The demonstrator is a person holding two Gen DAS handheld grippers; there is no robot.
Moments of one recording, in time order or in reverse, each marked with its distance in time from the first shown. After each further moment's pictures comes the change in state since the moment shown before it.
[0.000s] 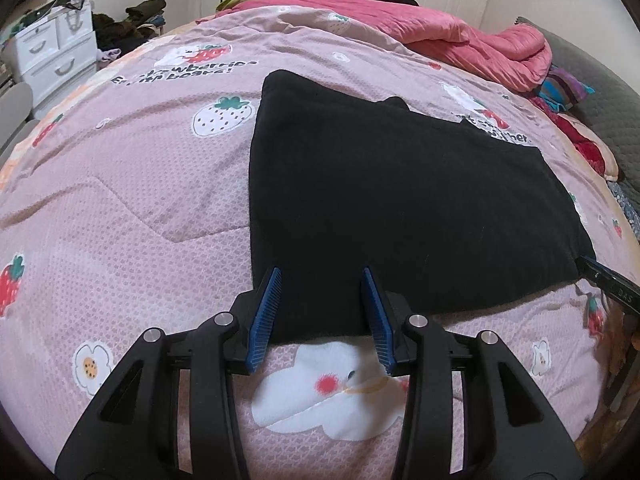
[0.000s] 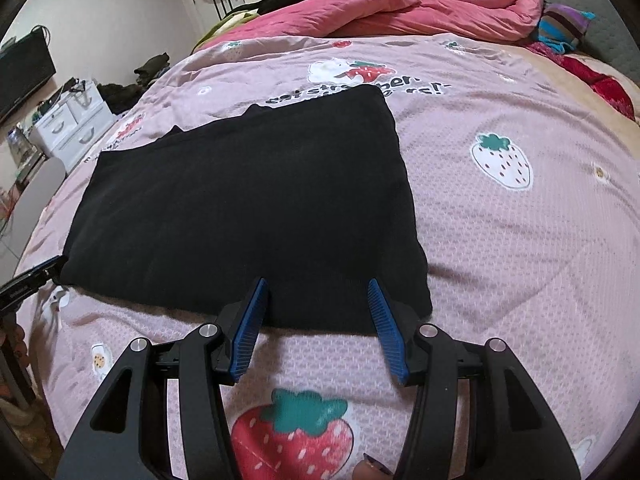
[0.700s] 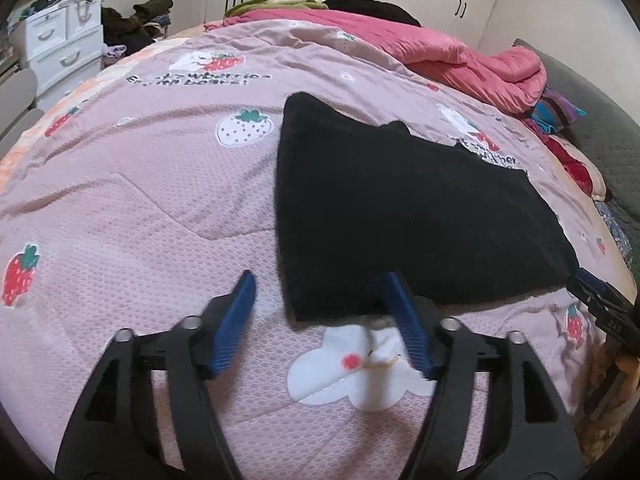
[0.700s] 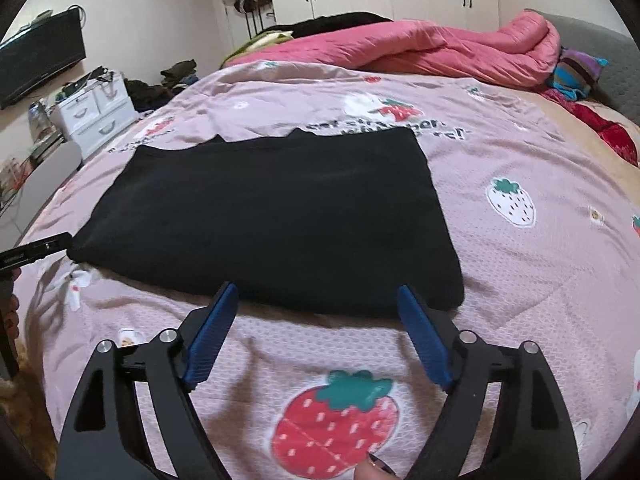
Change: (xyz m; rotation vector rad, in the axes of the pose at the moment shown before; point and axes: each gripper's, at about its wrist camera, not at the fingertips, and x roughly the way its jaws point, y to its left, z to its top) left arm -0.029 0.022 -0.001 -0.048 -0.049 -0.043; right arm -0.029 0.039 -0.009 -0.143 -0.115 -0.001
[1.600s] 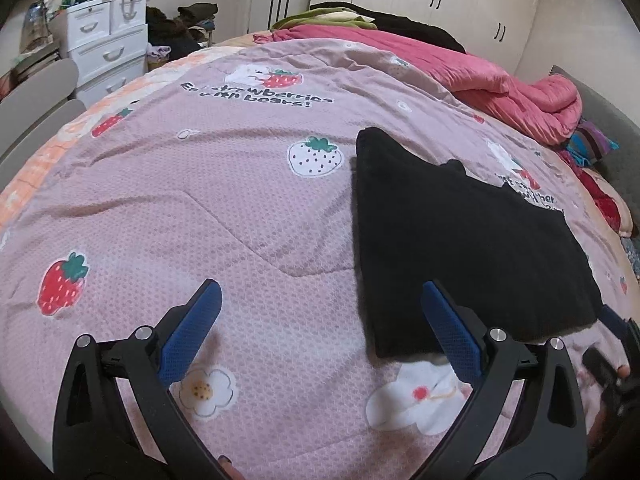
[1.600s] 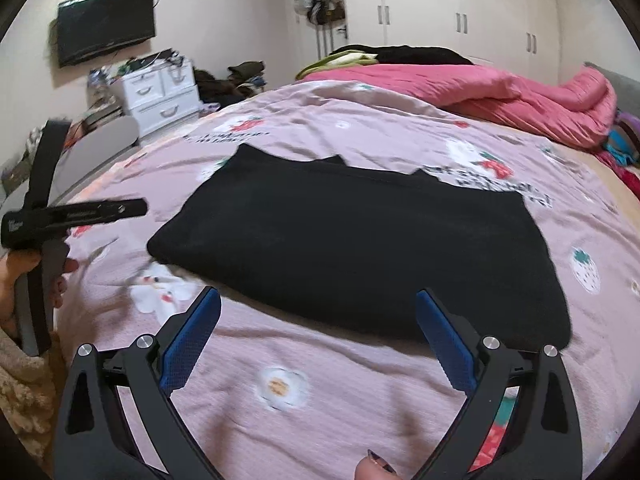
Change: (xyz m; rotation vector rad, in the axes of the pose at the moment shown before) left arm -0.008 0.043 0.021 -0.089 -0.050 0.114; right arm -0.002 0.128 0.016 -0.208 -0.054 0.131
